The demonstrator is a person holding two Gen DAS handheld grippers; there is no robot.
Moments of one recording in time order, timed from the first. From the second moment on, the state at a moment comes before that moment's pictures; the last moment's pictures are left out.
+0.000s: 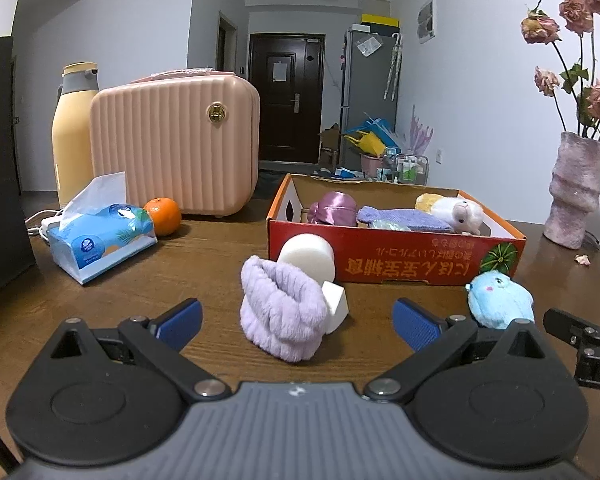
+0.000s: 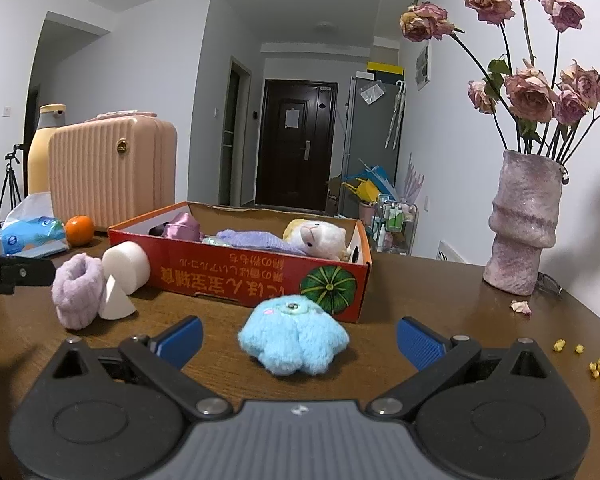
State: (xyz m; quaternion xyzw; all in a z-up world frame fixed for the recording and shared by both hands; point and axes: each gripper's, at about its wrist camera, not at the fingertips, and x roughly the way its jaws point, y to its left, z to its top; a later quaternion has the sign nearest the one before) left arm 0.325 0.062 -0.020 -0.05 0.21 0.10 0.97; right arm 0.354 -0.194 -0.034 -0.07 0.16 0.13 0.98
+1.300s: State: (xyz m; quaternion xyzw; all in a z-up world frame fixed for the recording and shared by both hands) left arm 0.329 0.078 -0.024 -0.06 0.23 0.10 0.97; right arm 0.475 -0.170 -0.062 -0.04 0.30 0.13 0.95
